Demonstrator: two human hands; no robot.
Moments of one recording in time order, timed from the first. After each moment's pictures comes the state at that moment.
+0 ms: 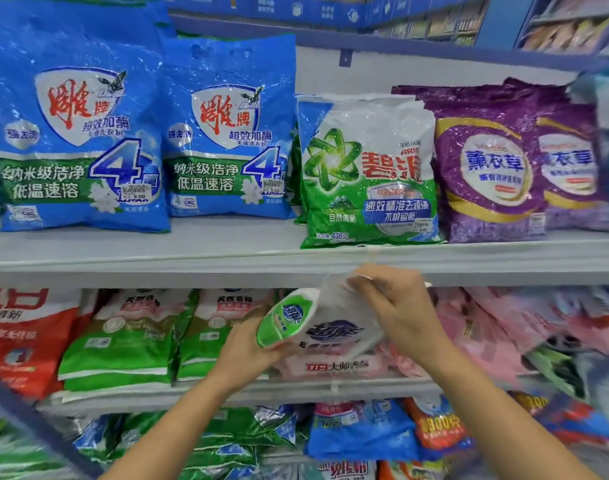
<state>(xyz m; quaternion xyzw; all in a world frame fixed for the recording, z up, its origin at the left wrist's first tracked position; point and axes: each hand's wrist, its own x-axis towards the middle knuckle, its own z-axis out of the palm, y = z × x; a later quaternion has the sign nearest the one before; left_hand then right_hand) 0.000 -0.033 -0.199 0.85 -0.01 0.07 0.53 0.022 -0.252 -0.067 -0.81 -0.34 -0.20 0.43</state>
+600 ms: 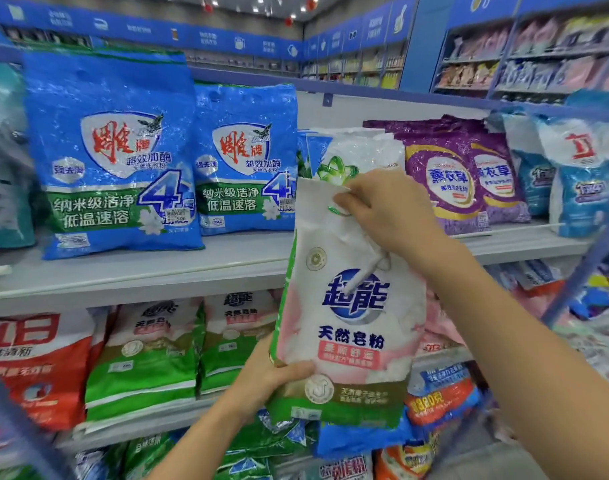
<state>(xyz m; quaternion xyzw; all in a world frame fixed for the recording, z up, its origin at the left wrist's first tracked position) -0.067 -0.008 -0.159 0.66 -0.11 -0.12 0.74 -0.023 -0.177 0.063 -0.93 -0.19 -0.29 0.10</state>
